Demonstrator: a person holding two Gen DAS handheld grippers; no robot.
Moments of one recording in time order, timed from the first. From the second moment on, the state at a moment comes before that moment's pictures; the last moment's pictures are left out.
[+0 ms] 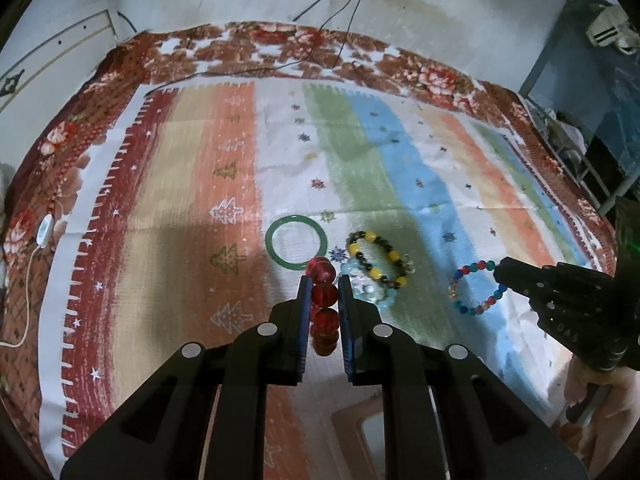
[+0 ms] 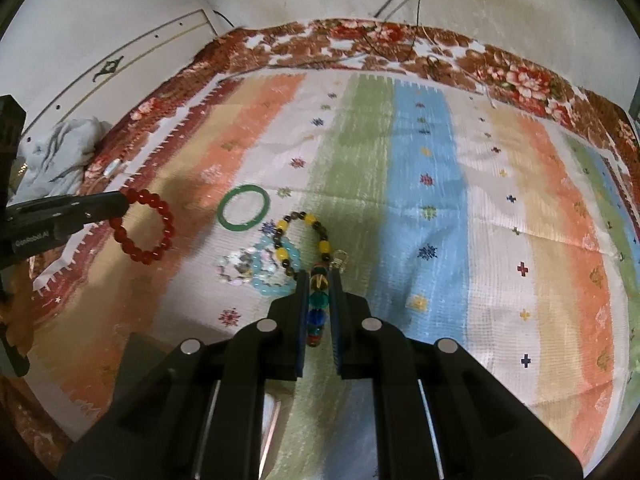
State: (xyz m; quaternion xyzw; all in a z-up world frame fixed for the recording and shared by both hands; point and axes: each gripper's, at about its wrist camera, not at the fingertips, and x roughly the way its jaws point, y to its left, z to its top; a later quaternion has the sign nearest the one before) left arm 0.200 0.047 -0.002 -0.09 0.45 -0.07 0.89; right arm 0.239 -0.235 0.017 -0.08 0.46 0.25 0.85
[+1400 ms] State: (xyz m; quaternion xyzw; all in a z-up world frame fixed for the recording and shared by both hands) left arm 0.085 -0.025 -0.005 -0.04 0.43 -0.15 0.89; right arm 0.130 -0.231 0.035 -0.07 0.43 0.33 0.83
